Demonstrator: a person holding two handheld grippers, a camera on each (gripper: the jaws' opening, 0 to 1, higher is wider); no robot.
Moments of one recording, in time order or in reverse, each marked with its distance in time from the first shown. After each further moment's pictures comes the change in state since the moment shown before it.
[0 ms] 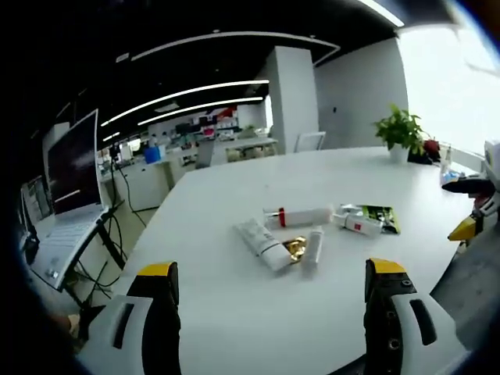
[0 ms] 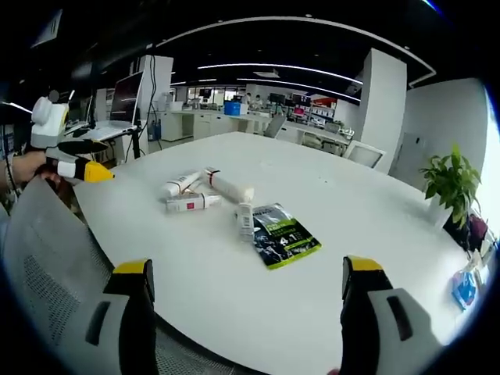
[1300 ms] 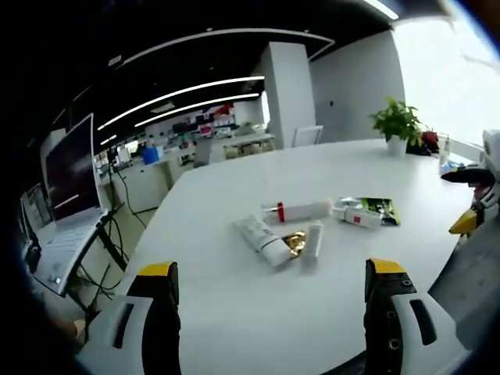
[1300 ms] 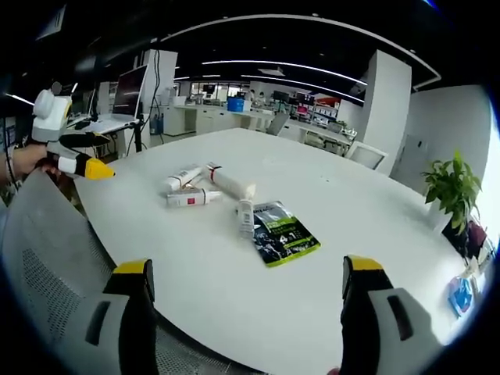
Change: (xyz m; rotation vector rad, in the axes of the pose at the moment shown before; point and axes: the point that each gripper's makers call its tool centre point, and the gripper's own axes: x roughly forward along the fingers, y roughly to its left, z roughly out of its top) left arm 0.000 -0.002 -0.005 0.038 0.024 -0.005; right arm 0.000 0.000 -0.002 -0.032 0.019 0.006
